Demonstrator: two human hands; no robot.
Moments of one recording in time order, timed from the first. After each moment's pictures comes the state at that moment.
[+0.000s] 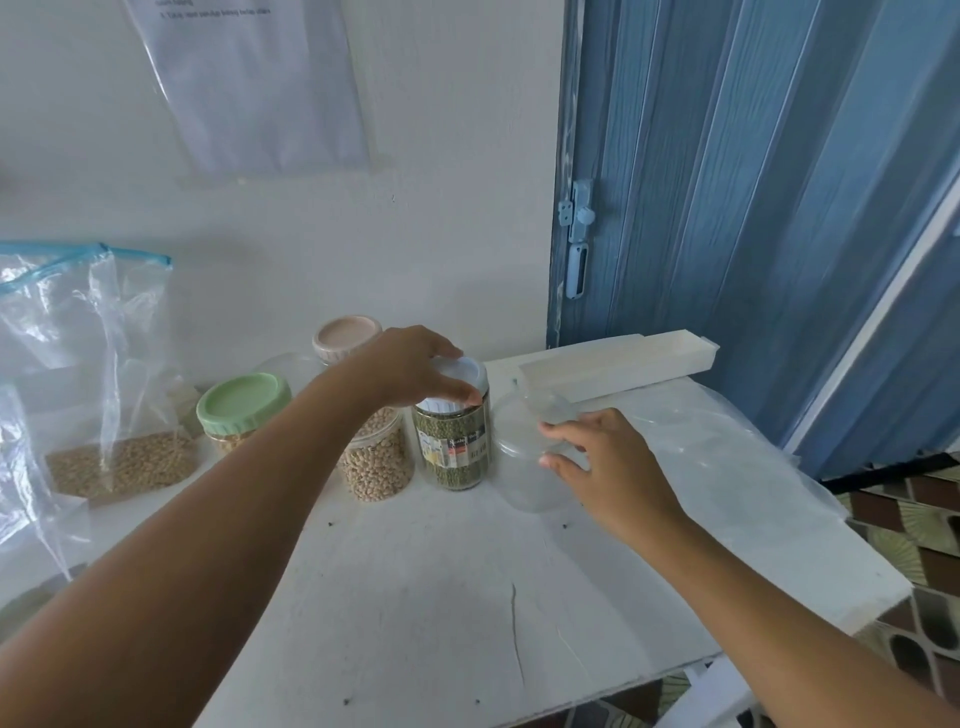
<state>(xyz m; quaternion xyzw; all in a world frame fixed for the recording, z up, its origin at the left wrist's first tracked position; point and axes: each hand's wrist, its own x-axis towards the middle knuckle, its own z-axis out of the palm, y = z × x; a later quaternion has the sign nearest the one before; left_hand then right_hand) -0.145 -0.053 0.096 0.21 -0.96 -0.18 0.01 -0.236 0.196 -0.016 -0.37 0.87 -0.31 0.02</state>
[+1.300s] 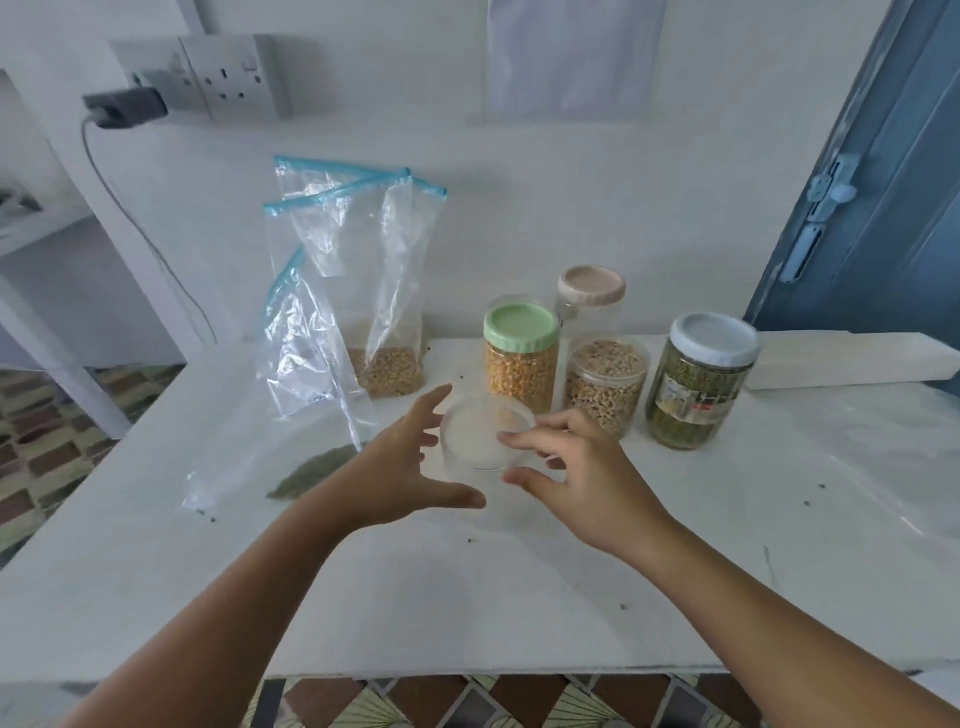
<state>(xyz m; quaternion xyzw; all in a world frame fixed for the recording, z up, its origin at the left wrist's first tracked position) 0.170 -0.168 -0.011 0.24 -0.88 -0.41 0.08 -0.007 0.014 -0.019 -0.54 0.75 -0.38 0.10</state>
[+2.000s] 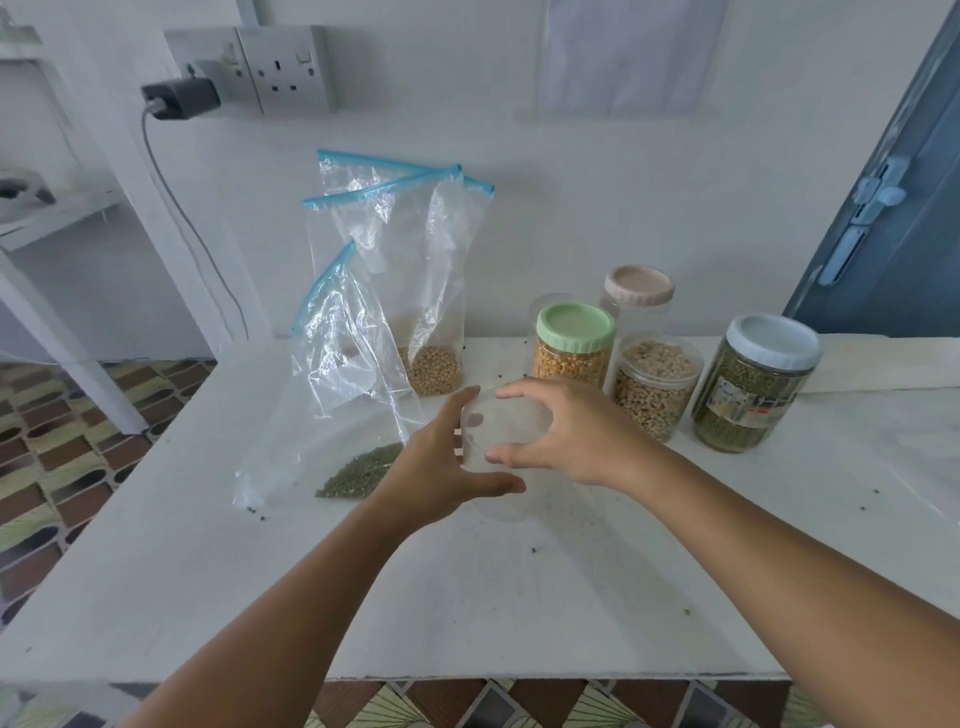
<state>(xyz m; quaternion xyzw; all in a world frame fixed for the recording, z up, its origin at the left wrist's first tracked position) 0.176 -0.195 -0.044 0.25 -0.84 -0.45 0.18 0.015 -0.058 0.024 -0.57 0.77 -0.25 0.12</state>
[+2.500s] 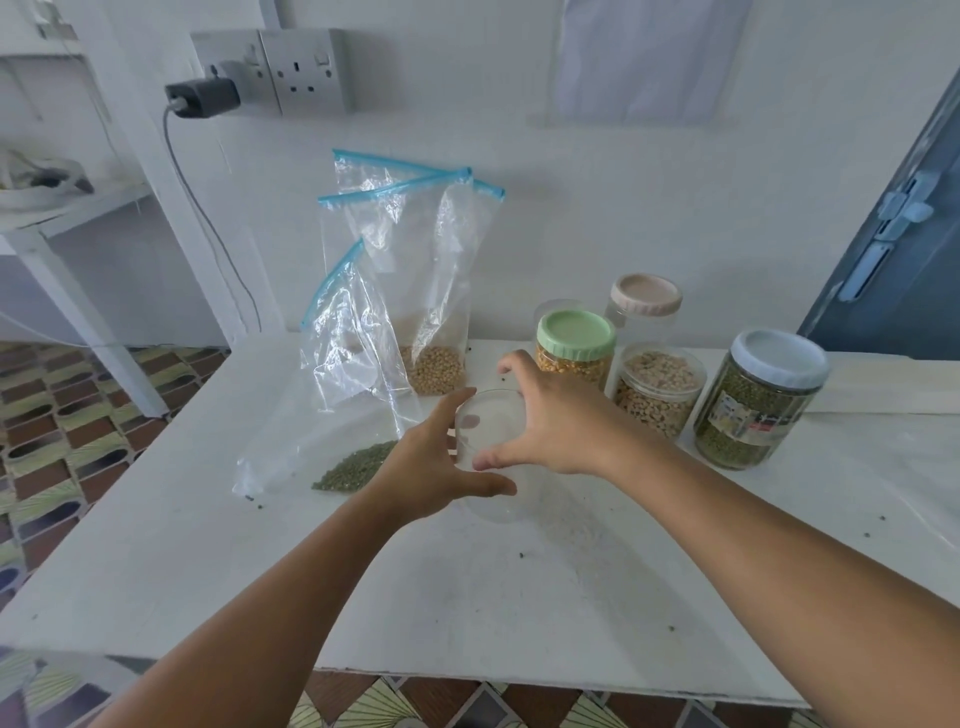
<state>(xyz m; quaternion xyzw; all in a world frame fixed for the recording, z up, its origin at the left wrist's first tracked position) 0.173 -0.195 -0.042 0.28 -0.84 -0.44 0.17 0.014 -0.069 0.047 -0.61 0.78 -0.13 0.09</state>
